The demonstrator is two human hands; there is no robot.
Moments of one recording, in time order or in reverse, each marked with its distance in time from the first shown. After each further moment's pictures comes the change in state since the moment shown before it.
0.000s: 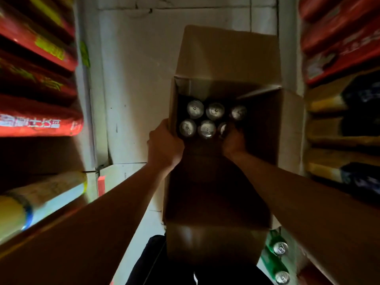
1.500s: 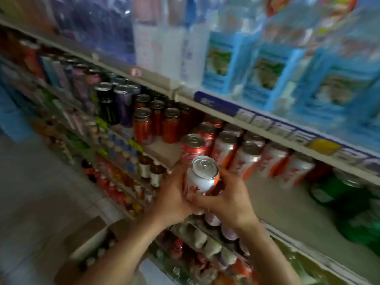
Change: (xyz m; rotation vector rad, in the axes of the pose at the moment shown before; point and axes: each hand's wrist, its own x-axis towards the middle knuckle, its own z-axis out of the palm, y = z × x) left_hand -0.764 0.391 -0.279 -0.382 -0.807 1.432; right_hand -0.887 -0.038 -0.605 0.723 0.919 -0.278
